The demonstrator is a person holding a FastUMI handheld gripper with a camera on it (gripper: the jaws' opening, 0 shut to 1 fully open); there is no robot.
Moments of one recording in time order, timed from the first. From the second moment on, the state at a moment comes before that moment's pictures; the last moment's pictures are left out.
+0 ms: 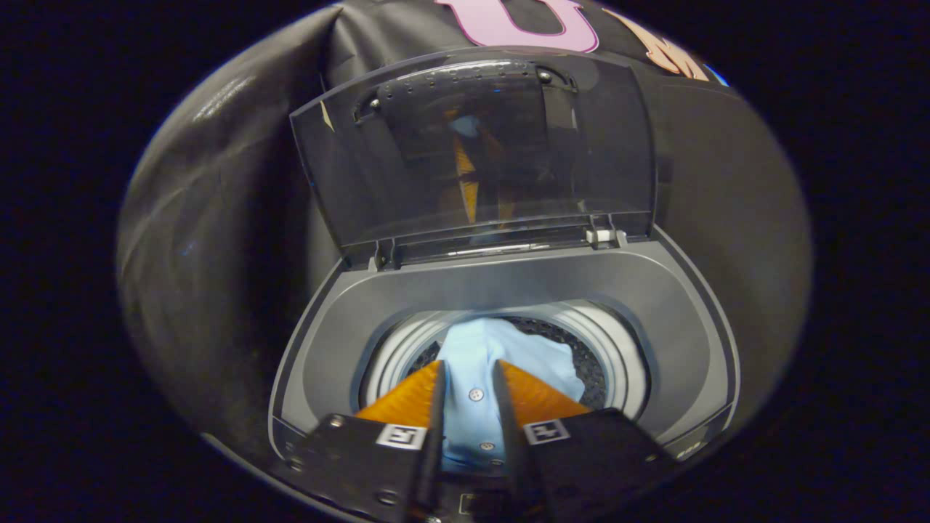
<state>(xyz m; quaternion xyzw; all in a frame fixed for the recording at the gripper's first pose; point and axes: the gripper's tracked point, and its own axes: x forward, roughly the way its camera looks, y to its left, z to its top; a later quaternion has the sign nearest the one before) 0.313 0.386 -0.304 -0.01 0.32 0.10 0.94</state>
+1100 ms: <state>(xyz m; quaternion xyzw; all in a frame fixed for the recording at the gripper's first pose) 0.373 0.423 -0.101 -0.07 0.18 0.09 0.98</state>
